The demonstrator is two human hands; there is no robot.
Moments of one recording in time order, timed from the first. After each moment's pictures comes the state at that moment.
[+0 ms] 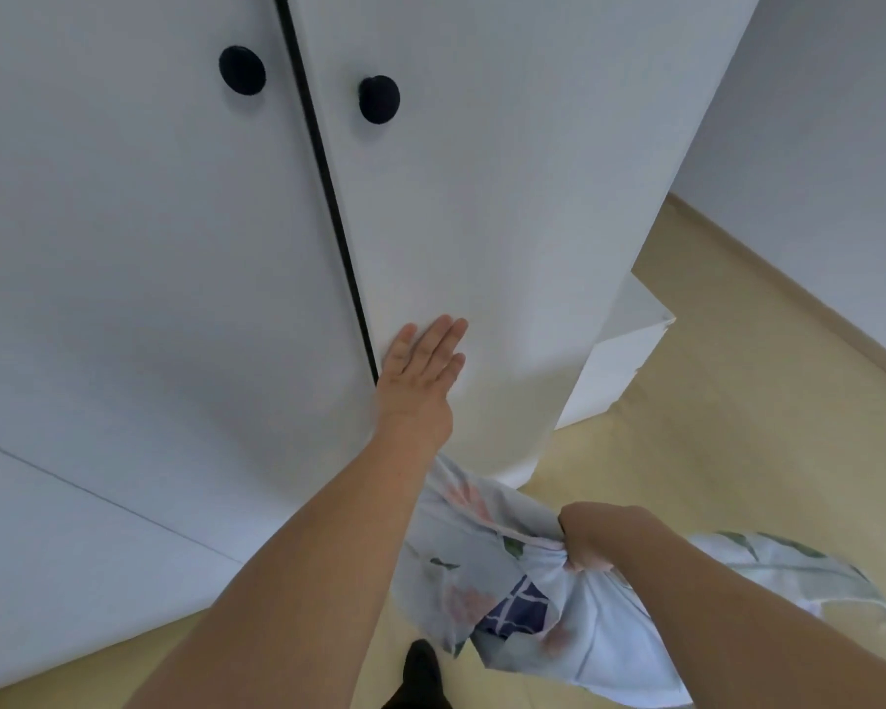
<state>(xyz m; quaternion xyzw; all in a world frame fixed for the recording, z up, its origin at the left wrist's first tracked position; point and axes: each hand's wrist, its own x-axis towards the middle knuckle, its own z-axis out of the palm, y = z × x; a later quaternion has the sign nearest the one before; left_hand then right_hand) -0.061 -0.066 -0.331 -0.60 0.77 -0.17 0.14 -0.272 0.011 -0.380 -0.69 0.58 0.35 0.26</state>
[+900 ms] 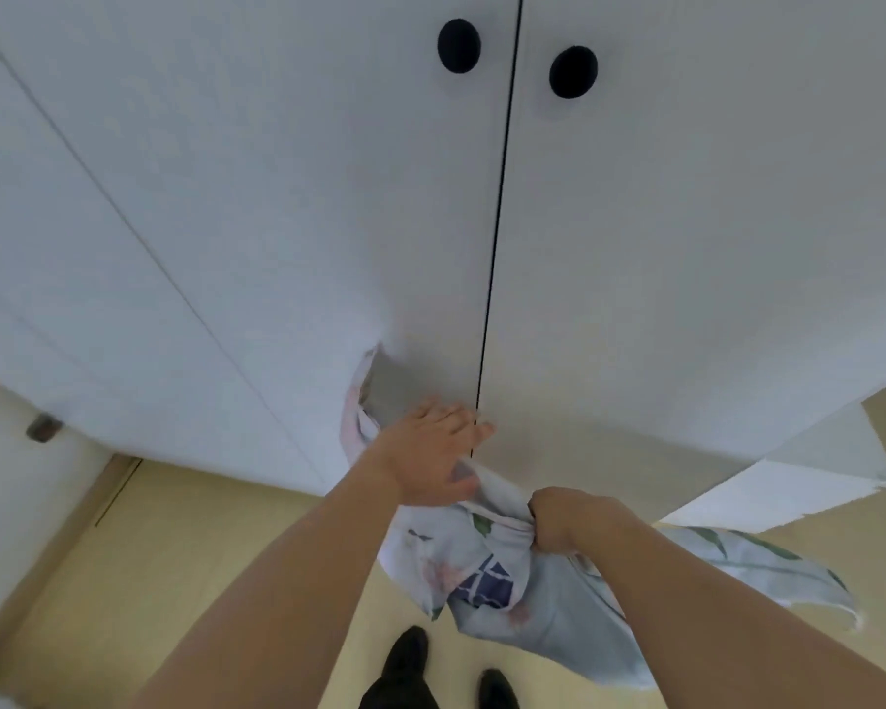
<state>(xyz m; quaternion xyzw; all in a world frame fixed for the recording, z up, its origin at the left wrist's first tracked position) 0.005 -0.020 -0.363 -0.64 0.76 0.09 0.09 -0.187 -0.095 -0.385 -0.83 0.38 0.35 0.22</state>
